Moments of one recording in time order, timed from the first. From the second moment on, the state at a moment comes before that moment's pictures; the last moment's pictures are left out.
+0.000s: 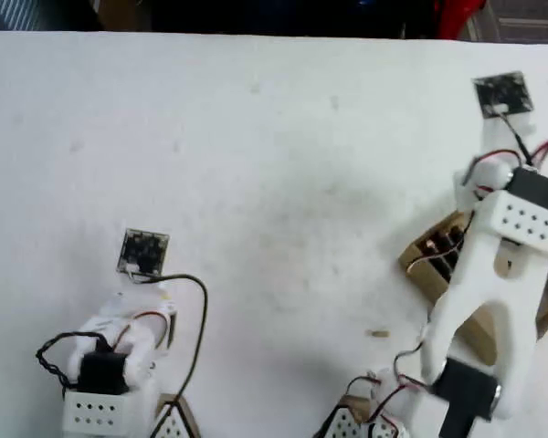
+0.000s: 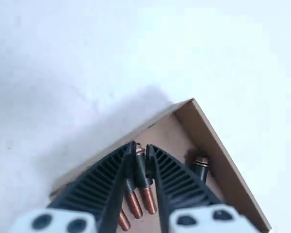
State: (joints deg) left arm -2.8 -104.6 97.1 73.3 -2.4; right arm 19.8 -15.3 12.9 64.2 33.0
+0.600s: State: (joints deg) left arm -8.7 -104.6 97.1 73.3 1.5; right arm -3.4 -50.2 12.9 82.3 22.9
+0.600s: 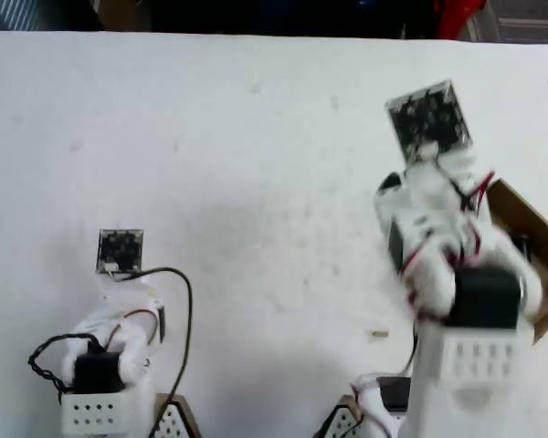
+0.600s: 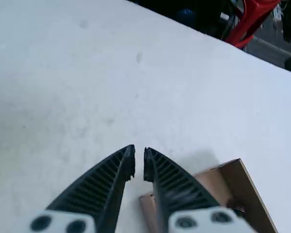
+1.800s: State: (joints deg) left arm -8.7 -104.6 97.1 73.3 1.5; right arm -7.5 -103.0 58.1 76.4 22.6
